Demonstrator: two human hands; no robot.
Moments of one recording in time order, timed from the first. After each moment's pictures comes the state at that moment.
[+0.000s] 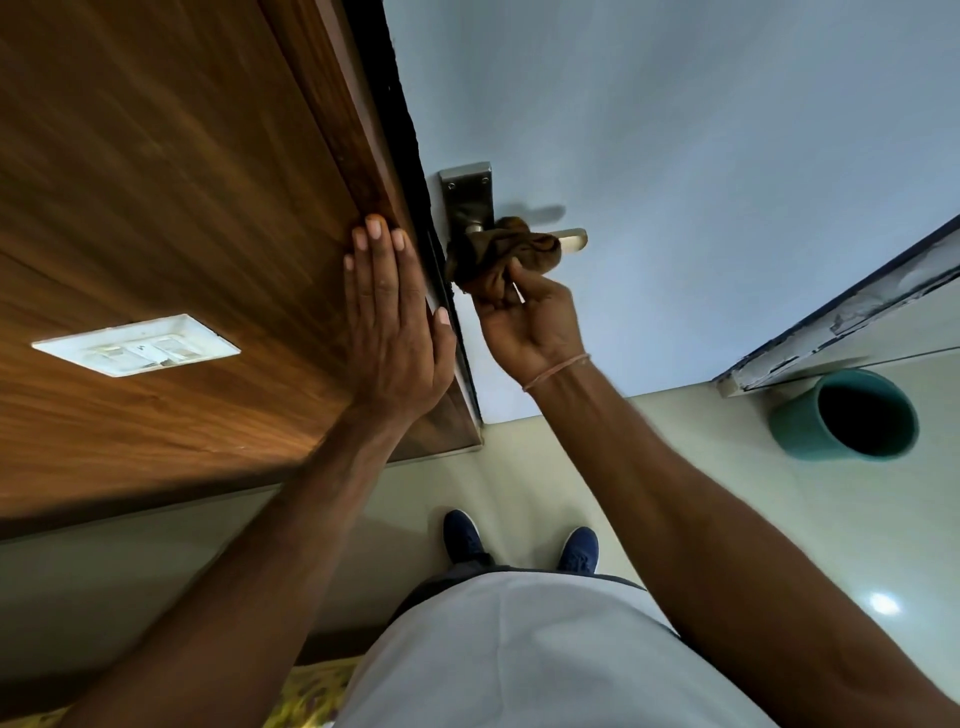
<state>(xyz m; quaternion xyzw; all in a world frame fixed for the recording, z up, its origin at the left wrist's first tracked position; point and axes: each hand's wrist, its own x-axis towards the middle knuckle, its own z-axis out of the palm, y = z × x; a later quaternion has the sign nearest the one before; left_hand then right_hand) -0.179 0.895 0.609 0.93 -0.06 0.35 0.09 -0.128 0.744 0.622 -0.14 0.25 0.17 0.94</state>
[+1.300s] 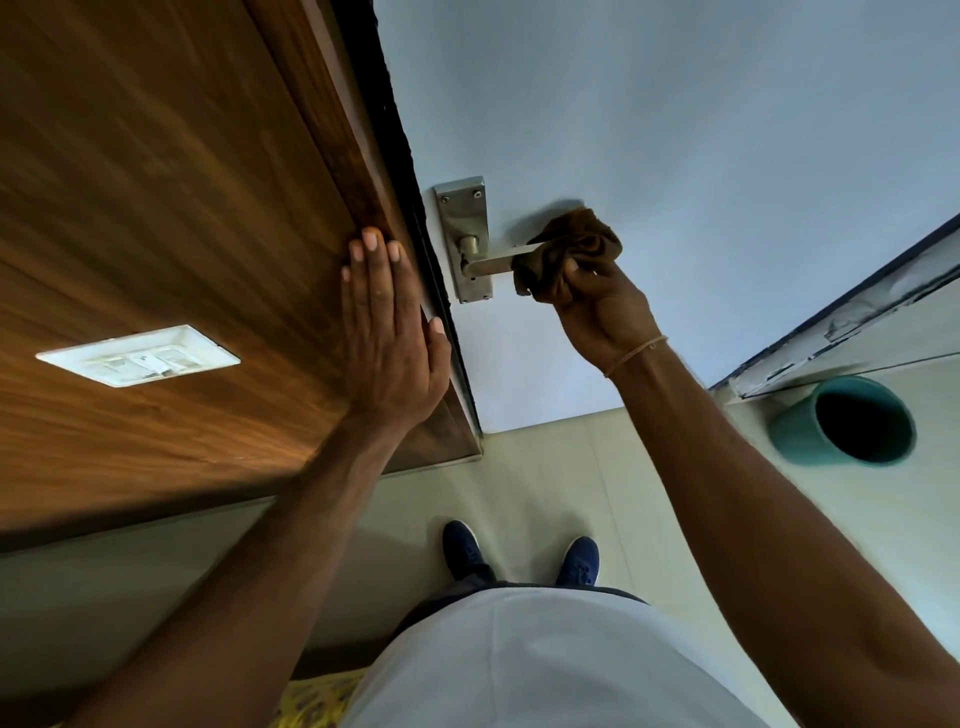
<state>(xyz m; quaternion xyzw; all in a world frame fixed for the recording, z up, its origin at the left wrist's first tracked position) -0.181 0.895 0.610 0.93 -0.06 0.34 0.09 -0.090 0.658 0.586 -0.40 0.04 0.14 0.90</state>
